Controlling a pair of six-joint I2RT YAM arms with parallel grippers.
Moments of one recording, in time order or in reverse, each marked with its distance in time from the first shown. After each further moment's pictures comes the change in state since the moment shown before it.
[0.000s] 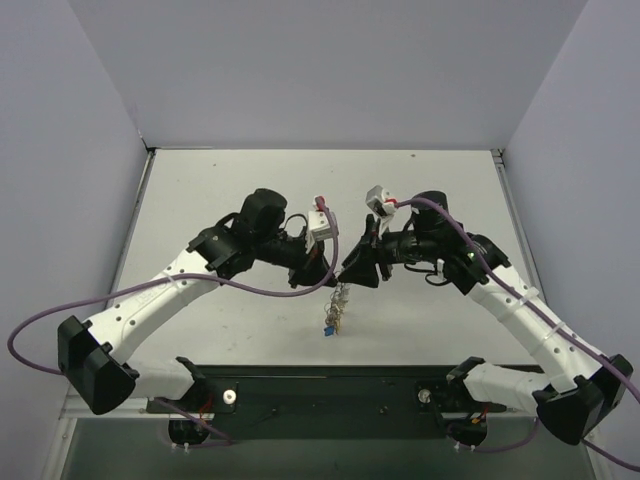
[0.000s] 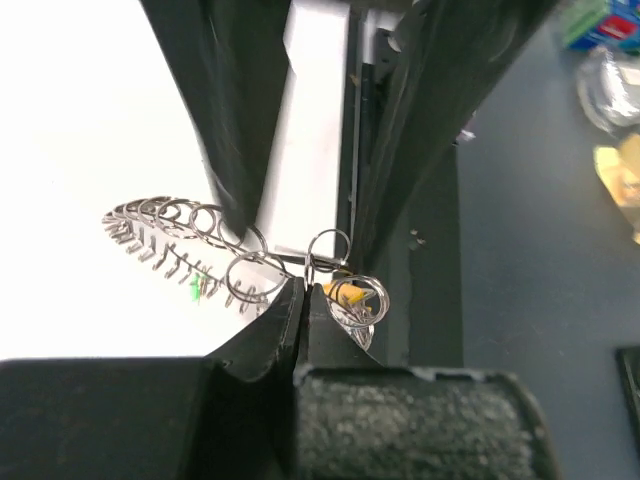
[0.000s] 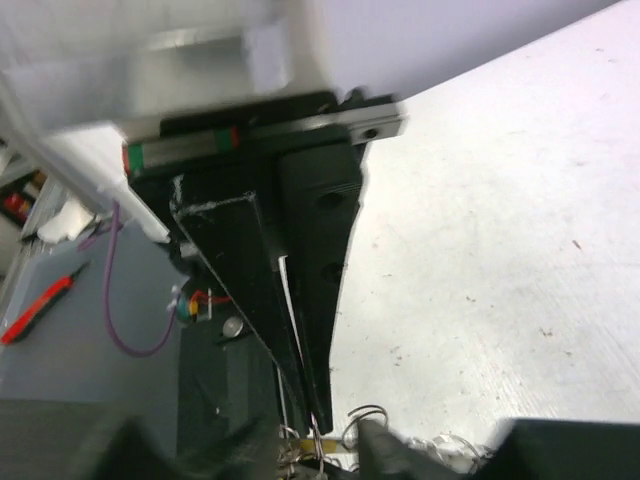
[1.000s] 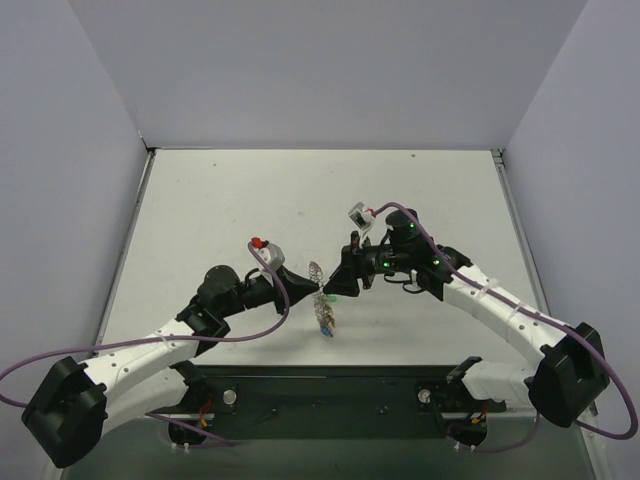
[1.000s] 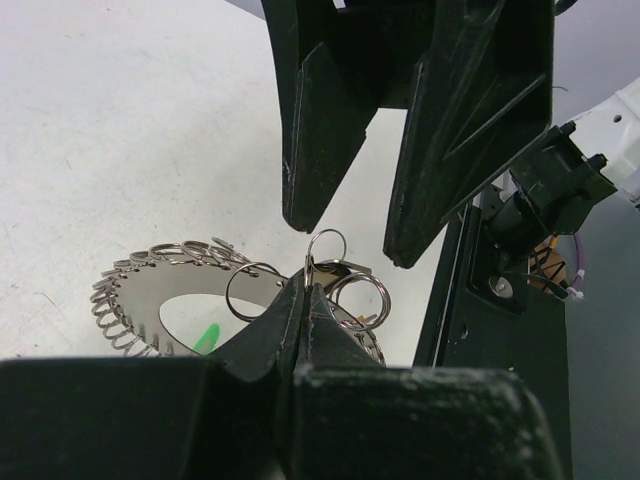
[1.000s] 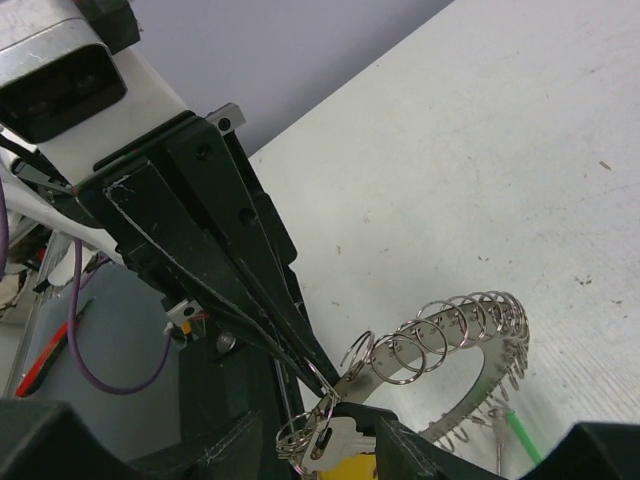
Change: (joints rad) left arm 0.034 -0.380 -0.937 1.192 -0.343 -0.456; right arm 0.014 0.063 -0.277 0.383 0.026 0.246
